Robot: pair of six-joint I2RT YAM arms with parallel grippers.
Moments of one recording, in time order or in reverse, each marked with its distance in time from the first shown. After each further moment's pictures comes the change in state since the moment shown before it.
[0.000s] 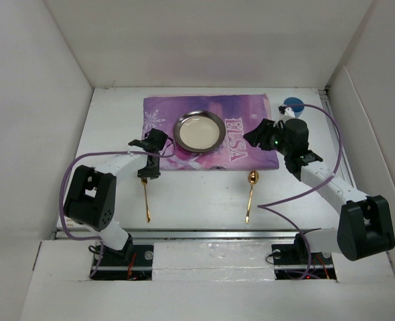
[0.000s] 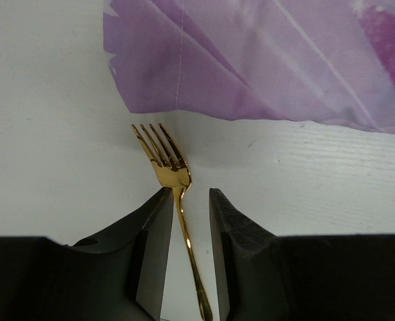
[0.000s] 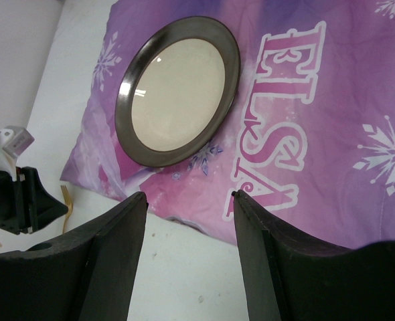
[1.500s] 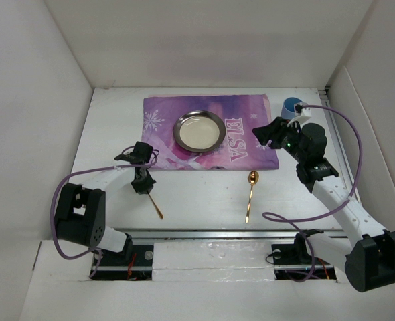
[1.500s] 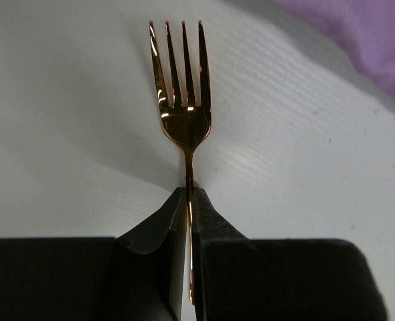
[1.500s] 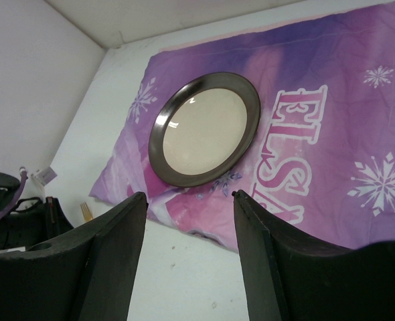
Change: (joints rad) left arm 0.103 -0.160 -0.223 0.041 0.137 -0.463; right arm -0.018 -0.230 -0.032 -0.016 0.003 -0.012
